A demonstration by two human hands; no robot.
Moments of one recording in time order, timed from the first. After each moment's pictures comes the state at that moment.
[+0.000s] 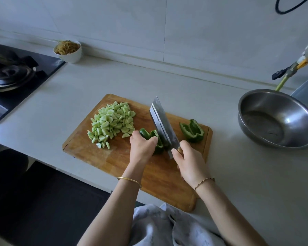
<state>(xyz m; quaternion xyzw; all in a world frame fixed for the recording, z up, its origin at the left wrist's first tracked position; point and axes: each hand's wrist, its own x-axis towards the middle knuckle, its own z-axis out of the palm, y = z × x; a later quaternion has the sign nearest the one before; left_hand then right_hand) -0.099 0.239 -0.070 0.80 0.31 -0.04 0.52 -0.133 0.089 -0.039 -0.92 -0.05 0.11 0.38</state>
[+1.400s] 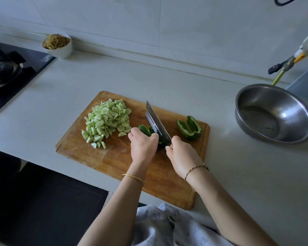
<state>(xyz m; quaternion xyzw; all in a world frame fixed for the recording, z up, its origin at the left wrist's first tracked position) -0.095 0.224 -0.062 0.82 0.32 -0.03 0.47 -0.118 0.110 -0.021 -0.95 -0.05 0.20 0.23</state>
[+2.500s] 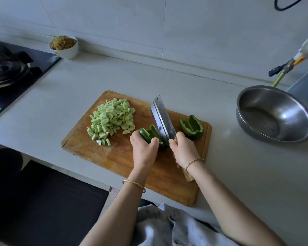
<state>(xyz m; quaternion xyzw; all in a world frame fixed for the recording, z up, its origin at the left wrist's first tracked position) -0.119 0.232 -0.083 0.78 0.28 0.03 0.57 -0.107 0.110 -0.049 -0.92 0.02 0.18 0.35</state>
